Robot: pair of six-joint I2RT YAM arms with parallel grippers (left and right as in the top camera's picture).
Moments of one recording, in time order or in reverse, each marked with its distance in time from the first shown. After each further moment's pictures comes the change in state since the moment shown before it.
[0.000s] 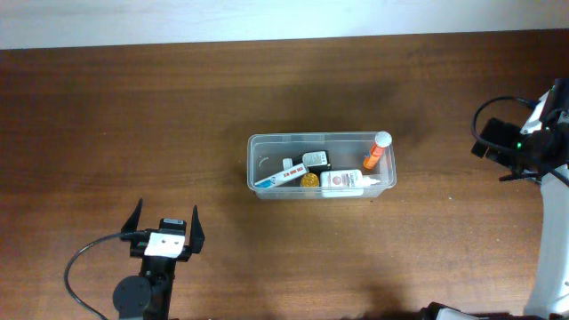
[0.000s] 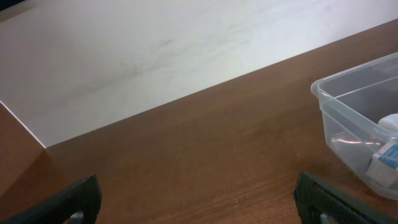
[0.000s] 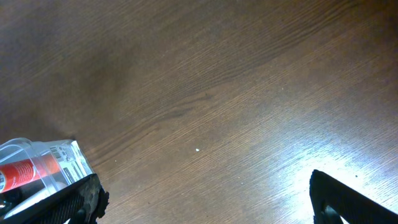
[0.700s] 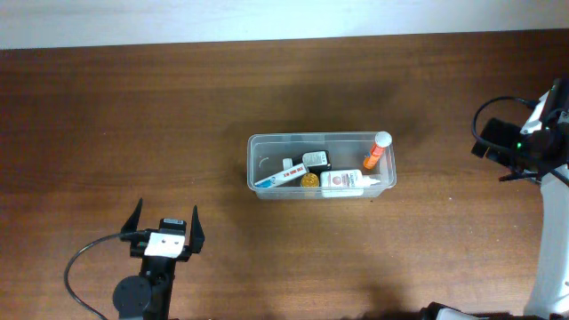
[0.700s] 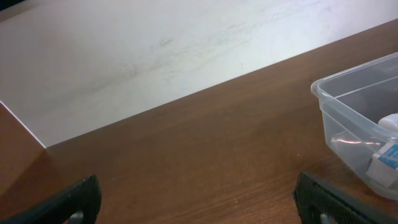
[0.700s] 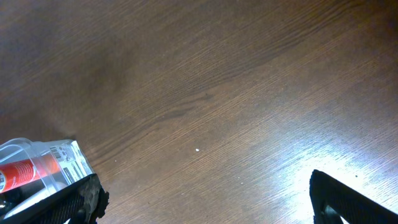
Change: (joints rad) left arm 0.000 0.000 0.000 0.000 0.000 0.000; right arm 0.000 0.000 0.000 0.000 0.000 0.000
